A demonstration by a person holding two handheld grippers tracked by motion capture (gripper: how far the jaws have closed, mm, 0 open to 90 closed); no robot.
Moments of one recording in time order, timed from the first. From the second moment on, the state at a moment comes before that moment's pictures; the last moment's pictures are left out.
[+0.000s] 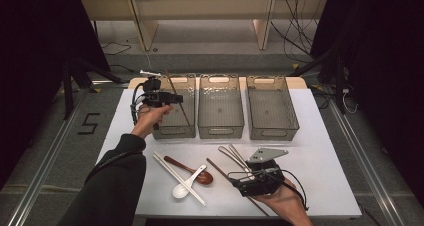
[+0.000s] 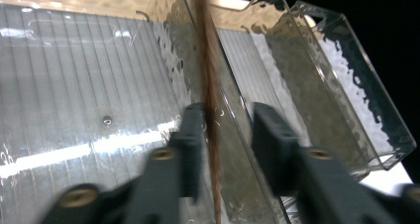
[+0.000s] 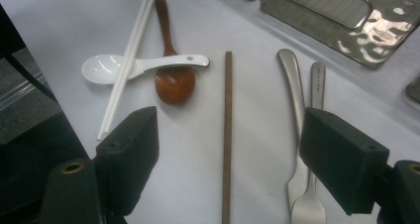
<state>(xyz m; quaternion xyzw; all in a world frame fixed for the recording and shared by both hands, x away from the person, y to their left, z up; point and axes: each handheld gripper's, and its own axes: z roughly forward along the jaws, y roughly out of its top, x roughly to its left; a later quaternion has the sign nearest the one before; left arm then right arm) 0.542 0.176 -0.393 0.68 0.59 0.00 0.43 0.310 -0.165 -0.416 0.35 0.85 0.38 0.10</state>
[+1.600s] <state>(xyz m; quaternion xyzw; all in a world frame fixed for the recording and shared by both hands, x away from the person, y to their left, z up) 0.399 0.198 -0.374 0.71 0.44 0.06 0.54 0.322 -0.165 -0.419 0.37 0.88 0.29 0.08</state>
